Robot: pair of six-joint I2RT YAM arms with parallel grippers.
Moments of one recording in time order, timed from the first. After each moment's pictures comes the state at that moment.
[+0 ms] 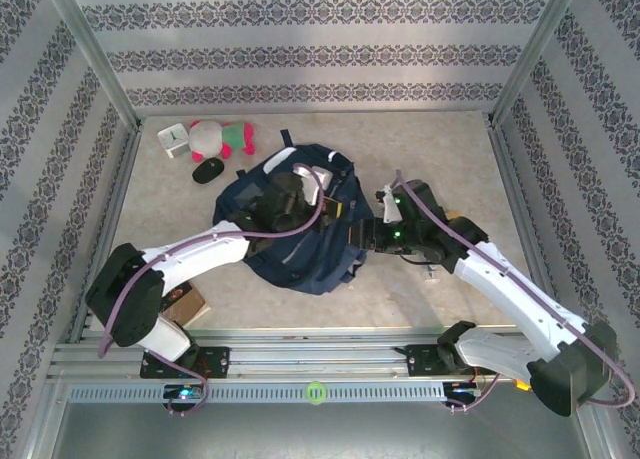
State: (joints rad) left arm -0.68 1.51 0.98 0.08 0.22 -0.36; right arm 0.53 1.06 0.93 -0.70 -0.38 0.63
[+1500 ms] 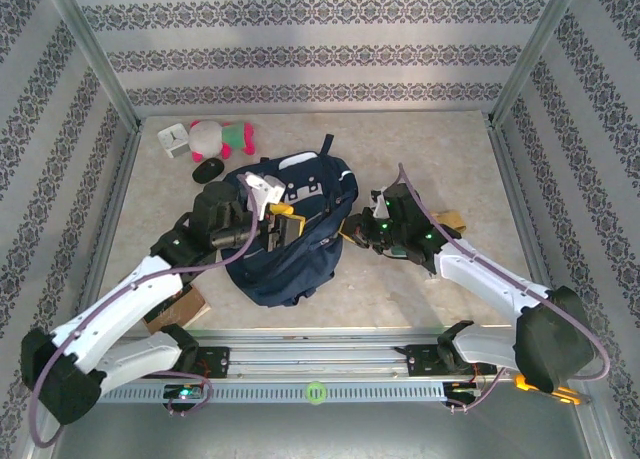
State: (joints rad) left arm -0.61 1.00 0.88 -0.29 0.36 -0.26; right arm 0.54 1.21 0.74 -0.16 -0.49 1.10
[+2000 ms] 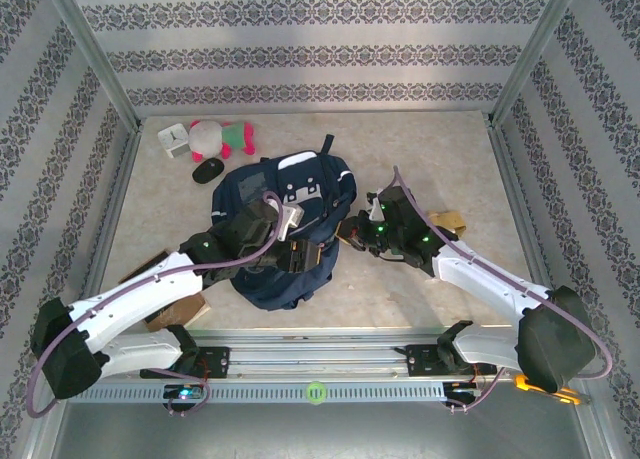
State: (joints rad) left arm -0.79 1.14 0.89 -0.49 0.17 -0.56; right arm 0.57 1.21 0.74 -0.17 -0.46 1.10
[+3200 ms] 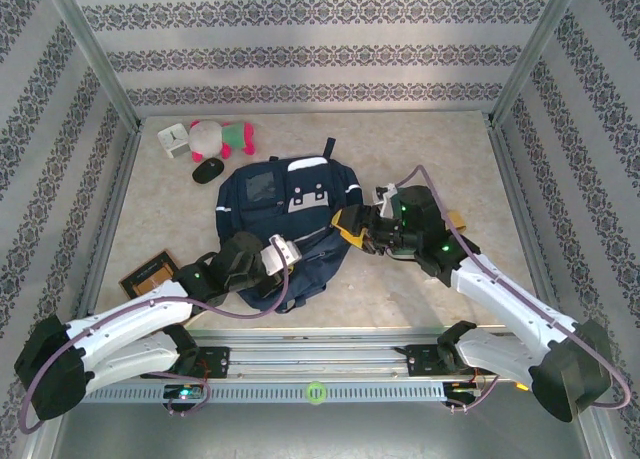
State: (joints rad) left arm -0.77 0.97 0.53 -0.21 0.07 0.26; right arm 0.55 1.05 0.71 -0.13 -0.59 1.19
